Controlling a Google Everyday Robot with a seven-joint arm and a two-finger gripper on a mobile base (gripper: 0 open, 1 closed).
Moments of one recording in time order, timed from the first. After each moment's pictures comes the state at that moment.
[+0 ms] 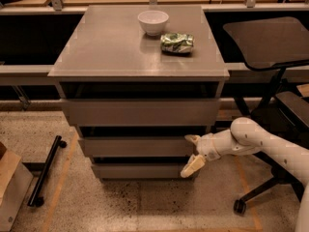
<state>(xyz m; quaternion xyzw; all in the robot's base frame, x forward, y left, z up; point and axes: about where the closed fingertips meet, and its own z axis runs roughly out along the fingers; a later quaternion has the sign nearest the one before) 0.586 -0.124 0.509 -0.54 0.72 0.31 0.31</state>
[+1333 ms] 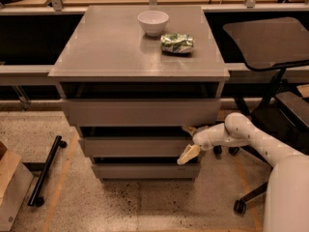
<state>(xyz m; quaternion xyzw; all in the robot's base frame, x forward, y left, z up) 0.657 -0.120 0.478 -0.55 0.70 0.31 0.35</state>
